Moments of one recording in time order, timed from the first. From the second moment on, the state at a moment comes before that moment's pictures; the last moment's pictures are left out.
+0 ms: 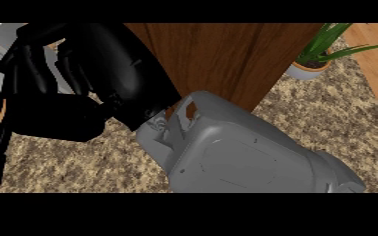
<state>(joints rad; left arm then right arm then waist) 0.28 0.66 -0.09 -2.01 0.89 0.14 -0.39 -1.19 -0.01 0.53 -1.47 -0.18 -0.44 0.53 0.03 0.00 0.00</state>
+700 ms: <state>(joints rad) 0.27 0.62 -0.08 -2.01 0.84 0.14 -0.35 -1.22 0.00 0.38 -1.16 -0.22 -0.22 0.25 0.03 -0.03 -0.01</state>
